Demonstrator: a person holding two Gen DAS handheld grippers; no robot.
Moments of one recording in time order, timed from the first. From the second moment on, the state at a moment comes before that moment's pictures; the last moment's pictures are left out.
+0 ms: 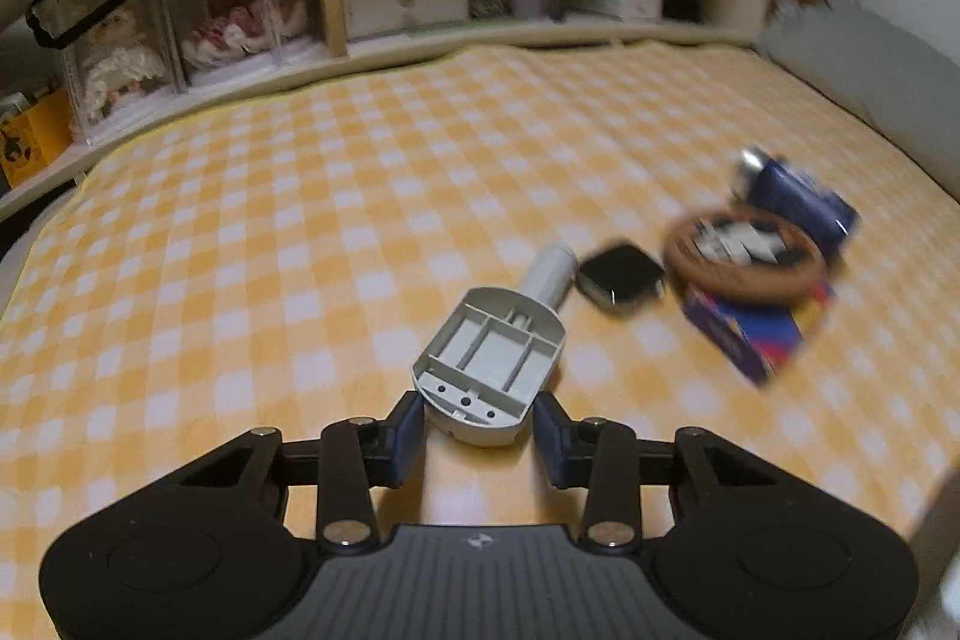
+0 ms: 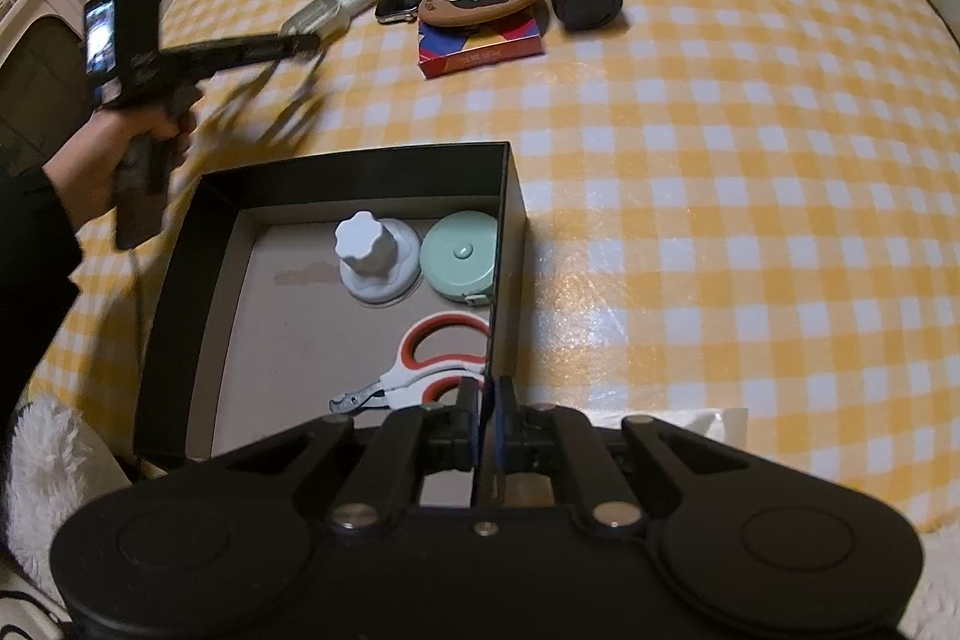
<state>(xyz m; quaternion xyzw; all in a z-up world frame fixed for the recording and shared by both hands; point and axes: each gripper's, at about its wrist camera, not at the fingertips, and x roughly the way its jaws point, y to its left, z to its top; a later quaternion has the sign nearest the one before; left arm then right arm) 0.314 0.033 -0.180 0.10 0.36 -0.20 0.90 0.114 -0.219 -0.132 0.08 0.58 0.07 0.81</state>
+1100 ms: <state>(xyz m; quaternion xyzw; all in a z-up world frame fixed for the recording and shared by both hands) 0.301 0.028 -0.174 -0.06 0.42 -0.02 0.91 0.111 -0.218 -0.128 0.08 0.58 0.08 0.81</state>
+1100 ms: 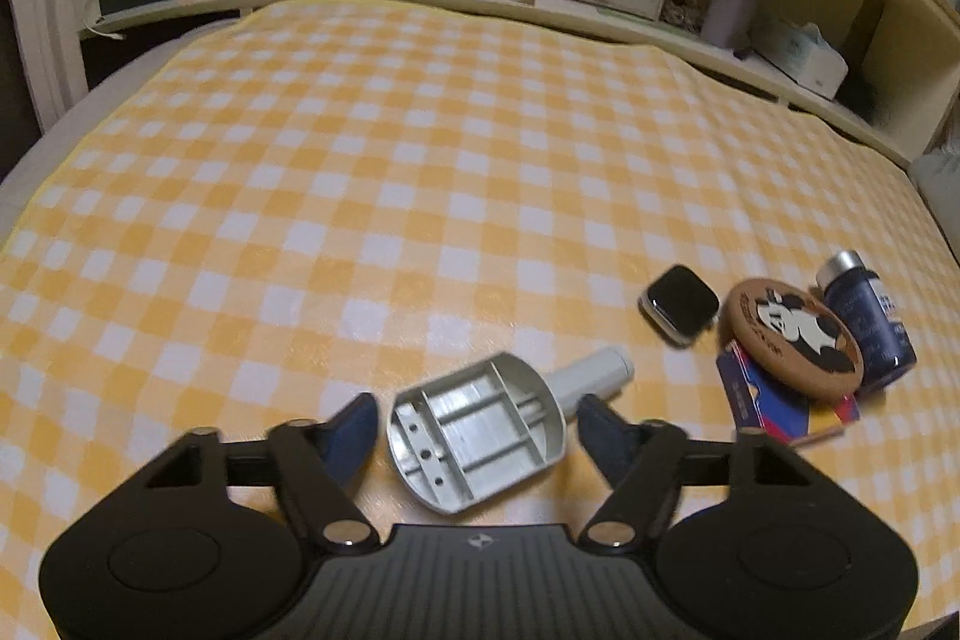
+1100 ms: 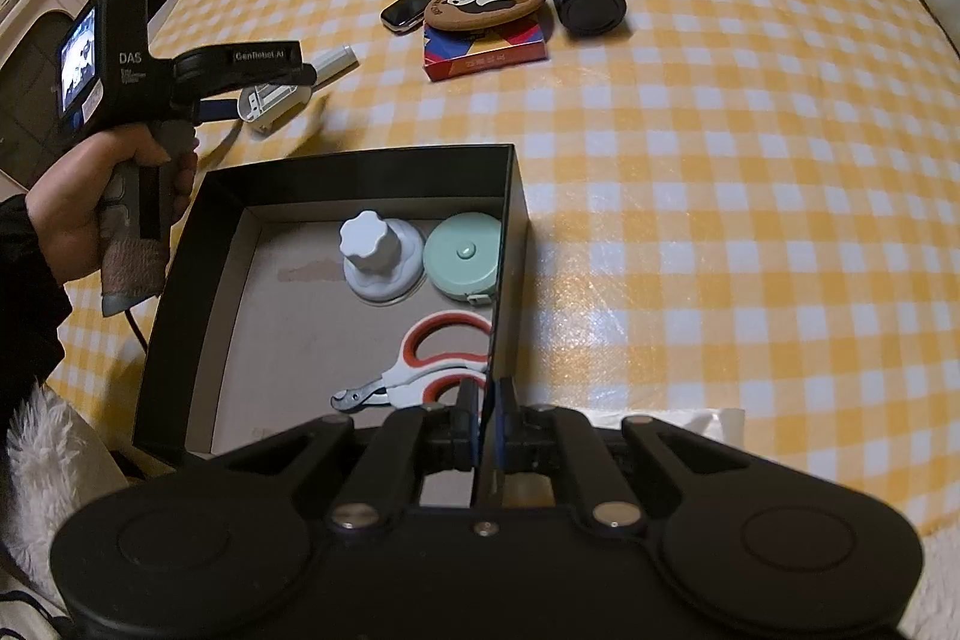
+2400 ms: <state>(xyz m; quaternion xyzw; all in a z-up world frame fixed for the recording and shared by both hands) 0.264 0.009 -0.127 -0.04 0.41 -0.12 0.90 0.112 -0.222 -0.130 0.10 0.57 0.07 0.81</state>
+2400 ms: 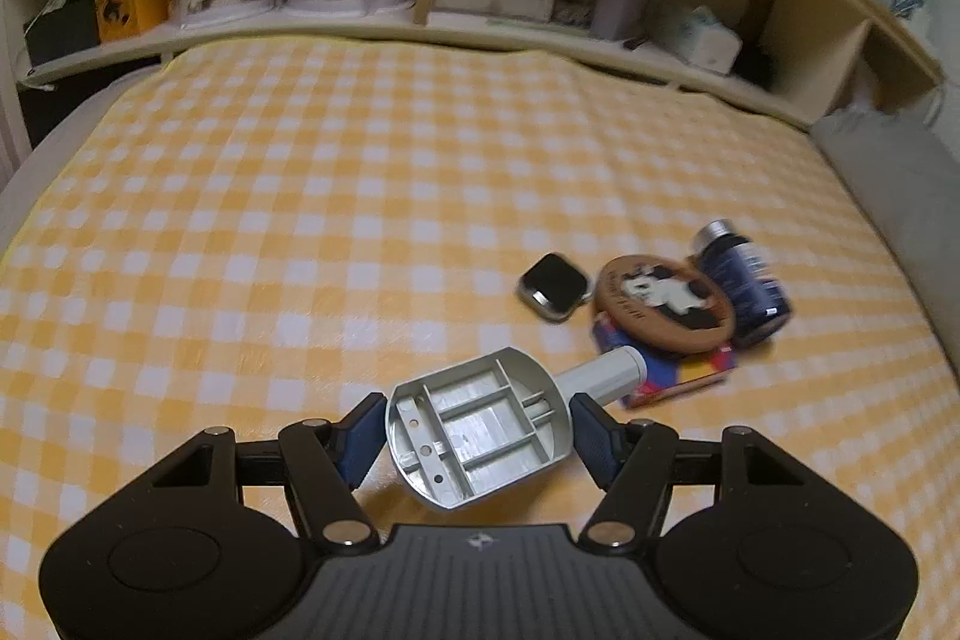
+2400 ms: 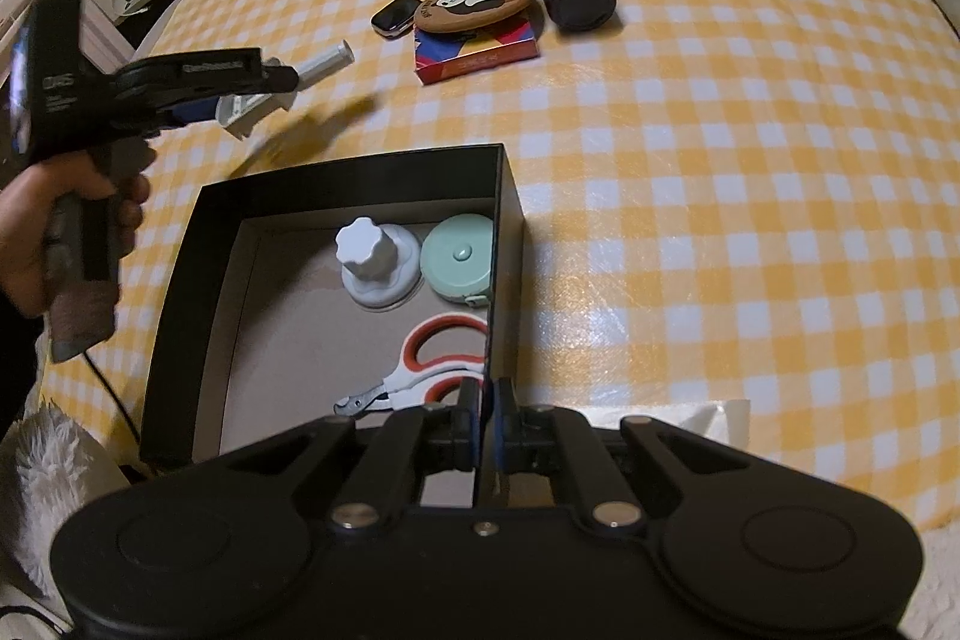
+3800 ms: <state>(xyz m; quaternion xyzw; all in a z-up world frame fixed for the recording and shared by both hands) 0.117 -0.071 -0.166 0.04 0.57 -0.27 0.78 0.110 -0.219 -0.130 0.09 0.57 0.07 0.81</state>
